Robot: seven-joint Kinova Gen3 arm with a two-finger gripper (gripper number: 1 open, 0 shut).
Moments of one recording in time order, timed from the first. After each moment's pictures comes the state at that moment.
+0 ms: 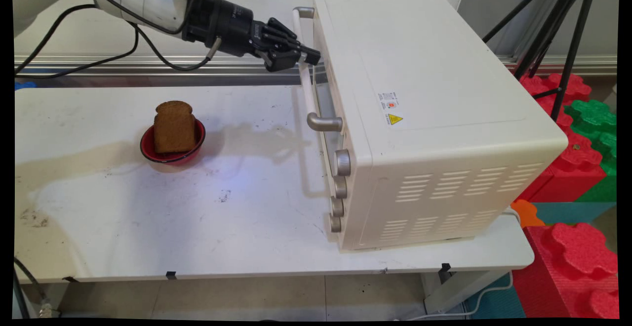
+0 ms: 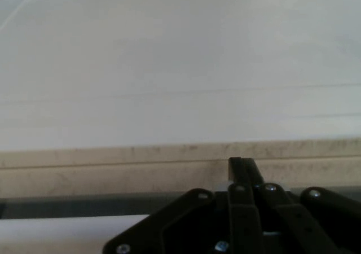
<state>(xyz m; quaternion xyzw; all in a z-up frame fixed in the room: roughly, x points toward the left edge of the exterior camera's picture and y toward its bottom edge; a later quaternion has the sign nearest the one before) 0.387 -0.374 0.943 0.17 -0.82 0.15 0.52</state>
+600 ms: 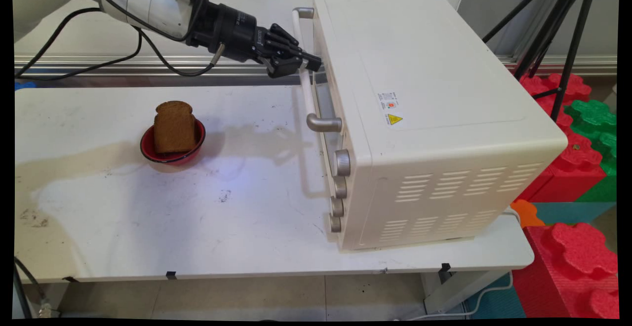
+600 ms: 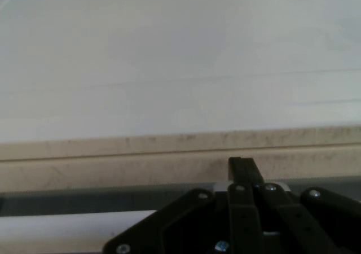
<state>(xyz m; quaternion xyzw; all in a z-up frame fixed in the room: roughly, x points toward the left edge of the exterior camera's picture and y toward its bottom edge) 0.383 -0.375 0.935 0.17 -0.83 0.15 0.51</state>
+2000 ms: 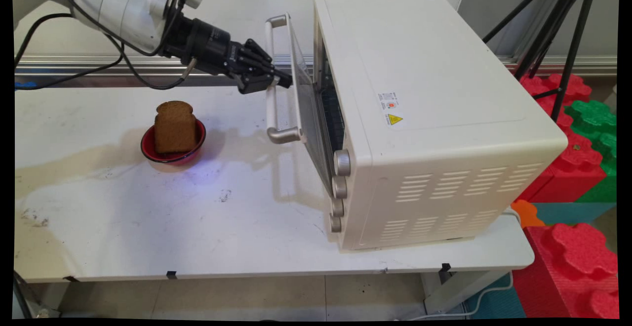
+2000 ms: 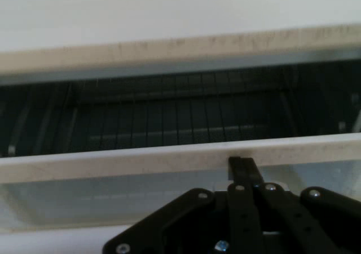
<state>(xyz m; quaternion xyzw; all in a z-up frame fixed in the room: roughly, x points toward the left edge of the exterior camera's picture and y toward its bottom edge) 0.422 -0.358 0.921 0.17 -0.85 0.14 0.47</state>
